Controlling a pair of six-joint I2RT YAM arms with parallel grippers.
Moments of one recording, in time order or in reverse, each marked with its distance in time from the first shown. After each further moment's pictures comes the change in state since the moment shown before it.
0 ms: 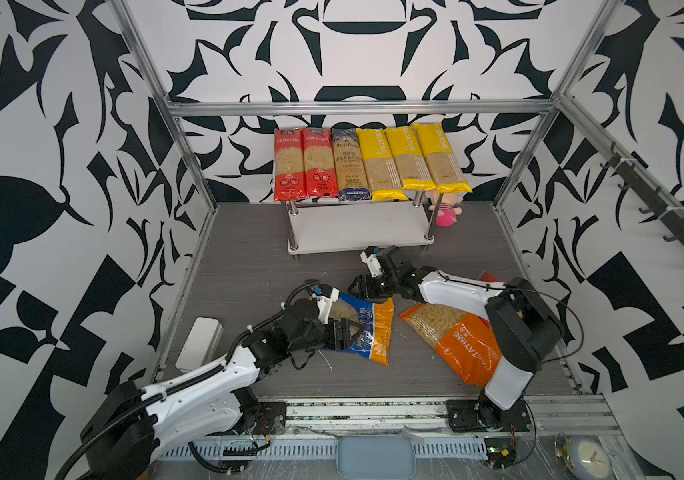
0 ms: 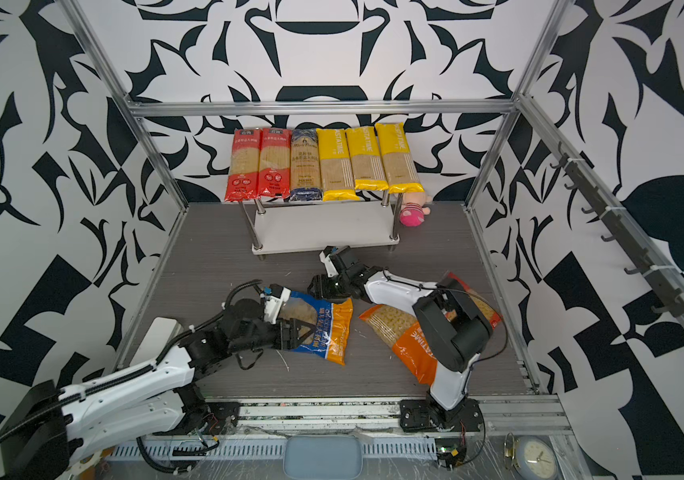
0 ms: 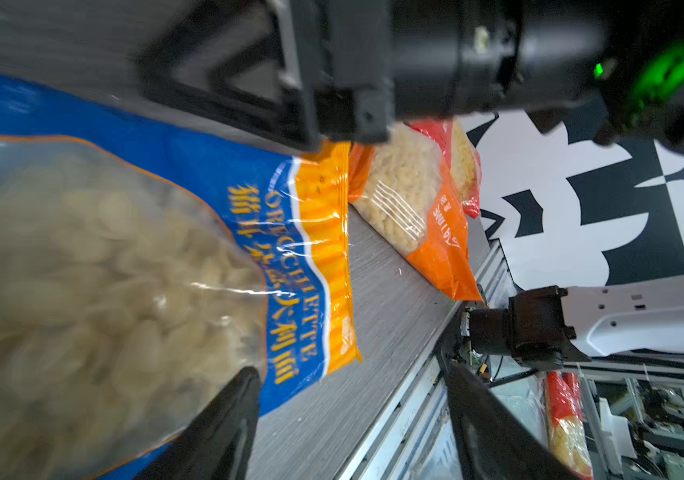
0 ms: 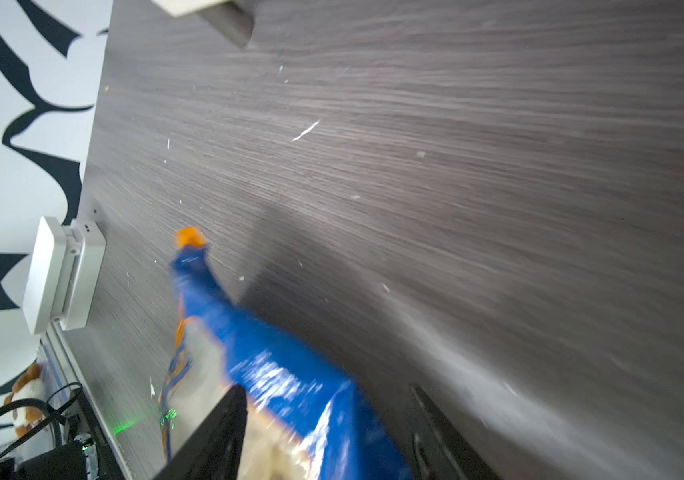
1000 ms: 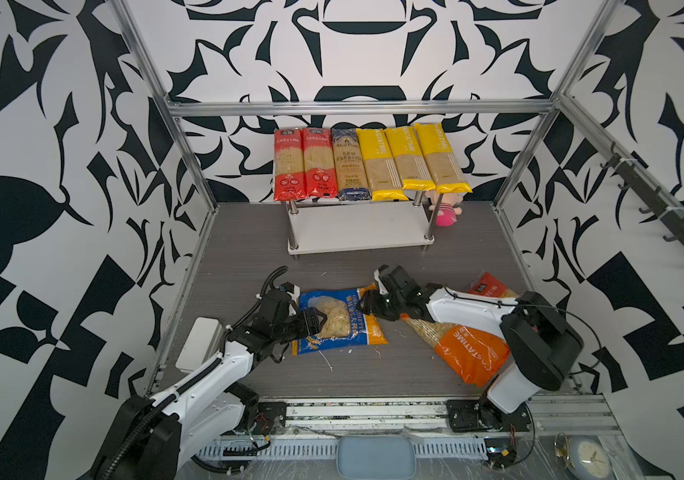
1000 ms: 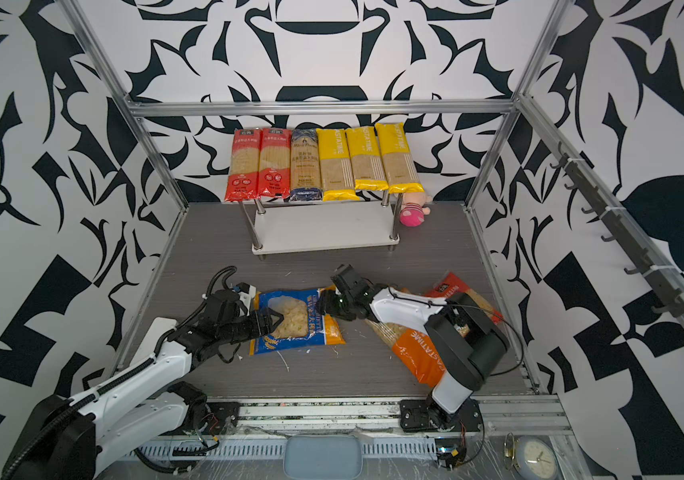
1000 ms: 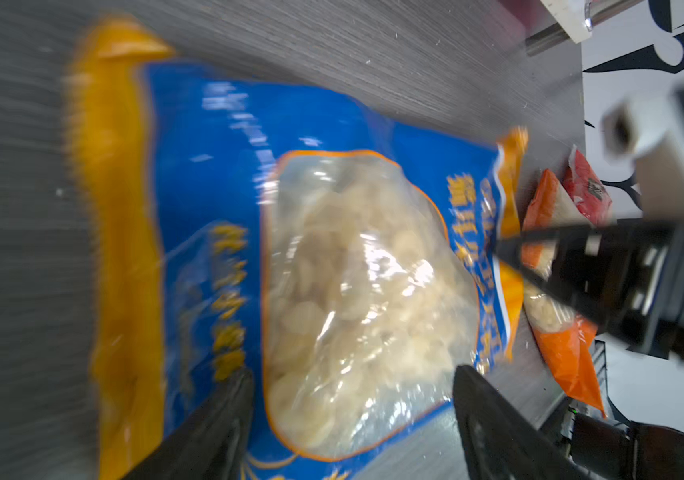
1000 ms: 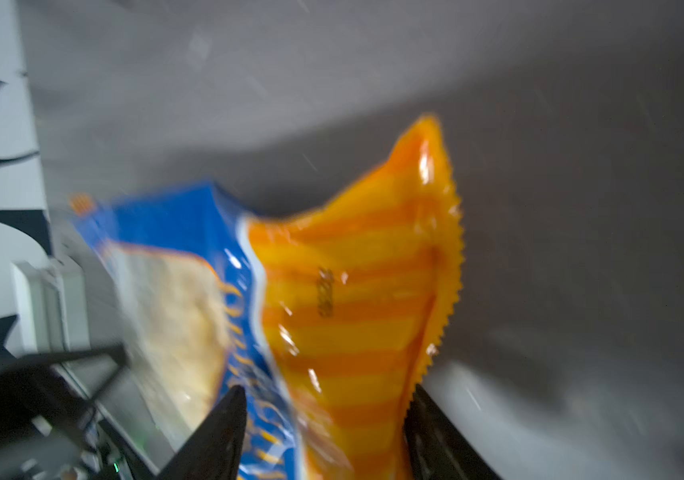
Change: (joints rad) left arm 0.322 0.056 -0.081 -0.104 0.063 0.035; right arm 0.068 0.022 -0.025 0.007 0.086 0.280
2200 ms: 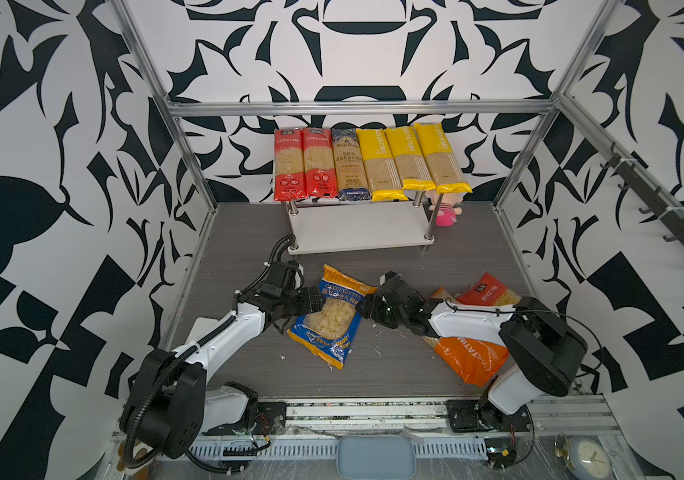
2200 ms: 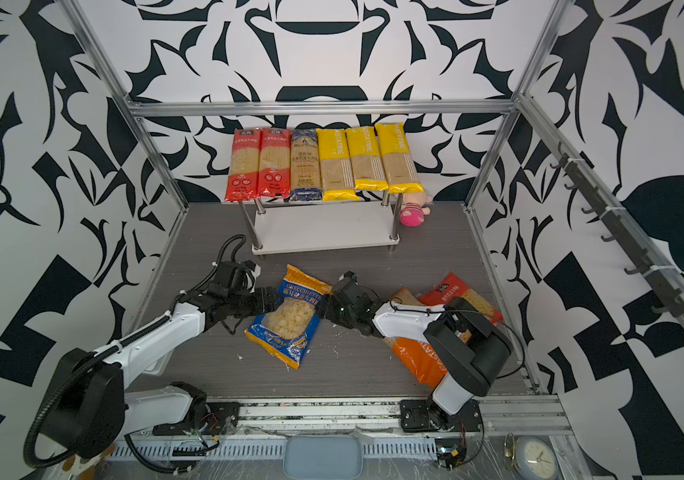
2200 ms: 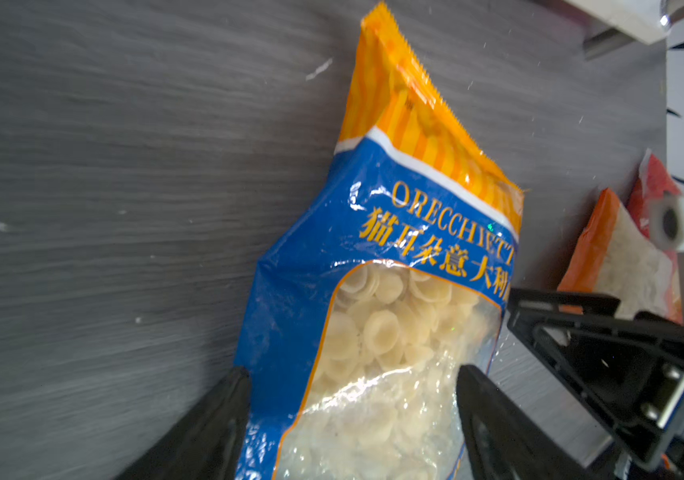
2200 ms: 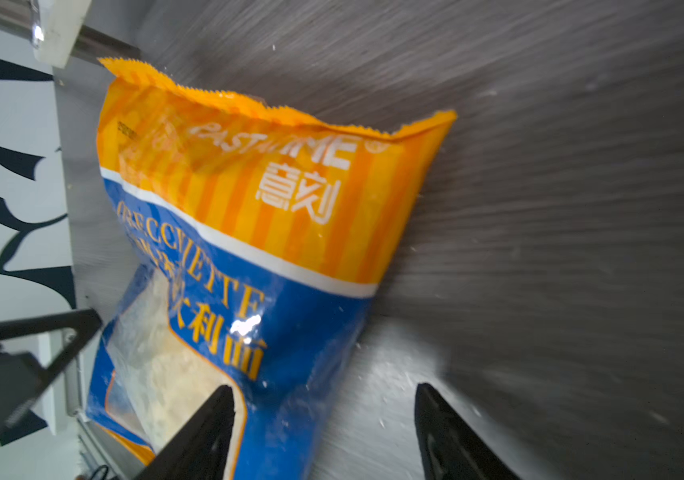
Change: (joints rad) left arm 0.079 0.287 0.306 -0.180 -0.029 0.206; right arm 0.065 -0.076 -0.260 0.275 0.115 0.208
